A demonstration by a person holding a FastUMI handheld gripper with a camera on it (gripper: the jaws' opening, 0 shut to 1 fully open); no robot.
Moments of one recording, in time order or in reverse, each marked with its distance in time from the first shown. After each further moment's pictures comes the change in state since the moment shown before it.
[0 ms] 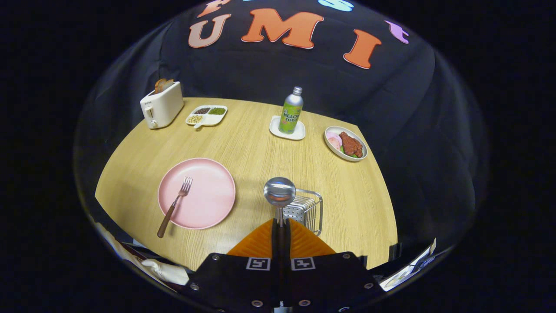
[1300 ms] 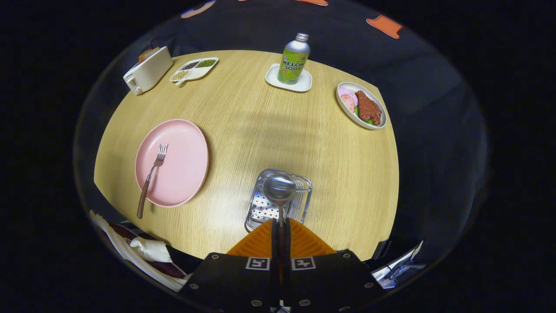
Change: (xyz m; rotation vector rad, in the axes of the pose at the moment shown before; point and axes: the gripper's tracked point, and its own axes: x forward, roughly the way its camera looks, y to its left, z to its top) arm 0.045 -0.030 -0.019 -0.092 0.383 0.079
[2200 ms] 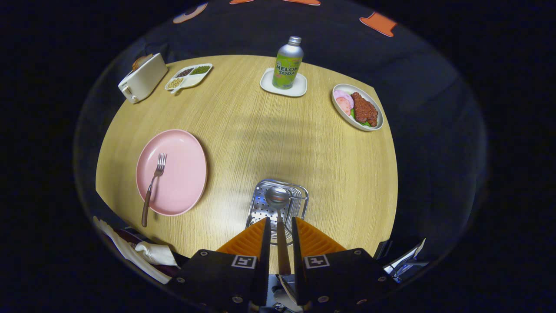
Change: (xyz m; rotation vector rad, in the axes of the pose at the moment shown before) arm -0.012 -0.006 0.024 0.068 -0.088 -0.022
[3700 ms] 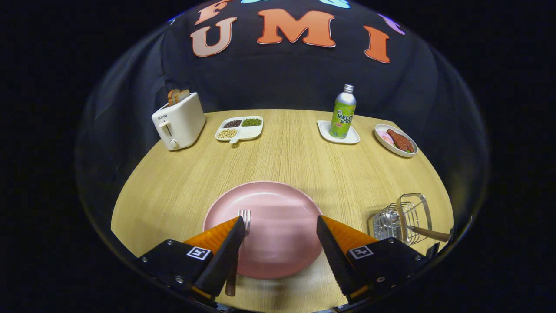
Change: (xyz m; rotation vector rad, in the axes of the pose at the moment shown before) arm 0.025 0.209 0.039 0.156 -0.448 0.110
